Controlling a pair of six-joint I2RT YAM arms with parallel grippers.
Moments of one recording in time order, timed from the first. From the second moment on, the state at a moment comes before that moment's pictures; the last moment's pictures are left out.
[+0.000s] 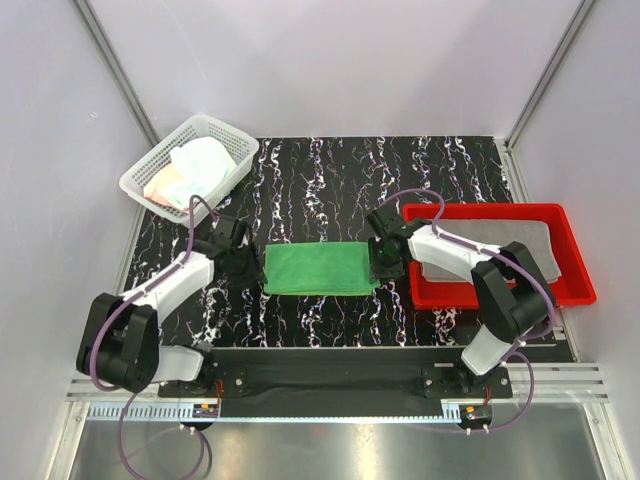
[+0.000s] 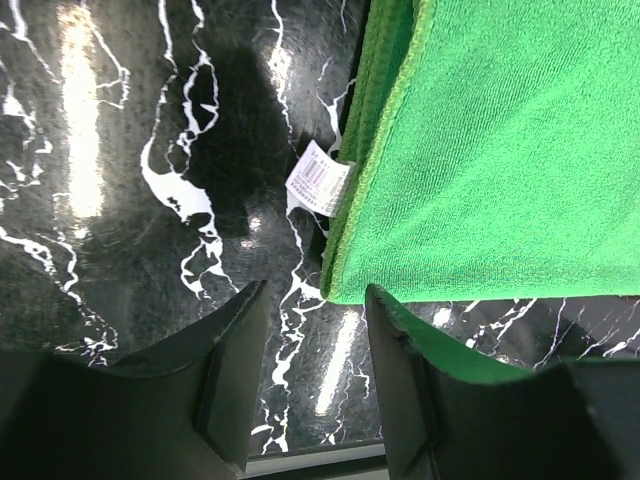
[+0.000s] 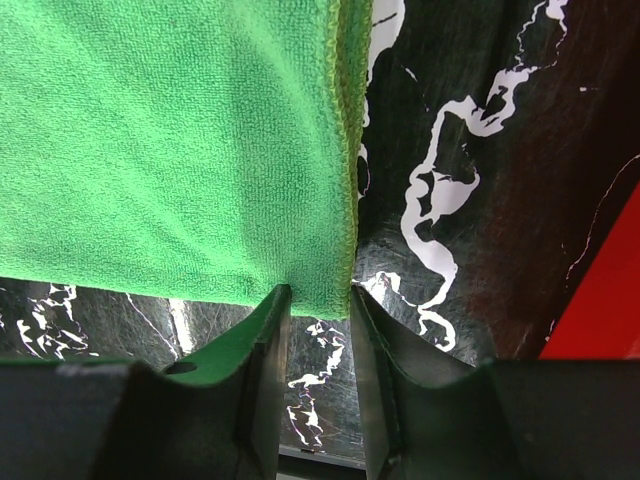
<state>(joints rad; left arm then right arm) -0.31 1.32 0.73 -0.55 0.08 -0.63 0.58 1.66 1.02 -0.59 -0.02 0.54</state>
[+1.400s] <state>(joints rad) -0.31 1.40 0.84 -0.68 0.06 -0.60 0.58 1.49 0.92 -0.56 -0.14 0.60</state>
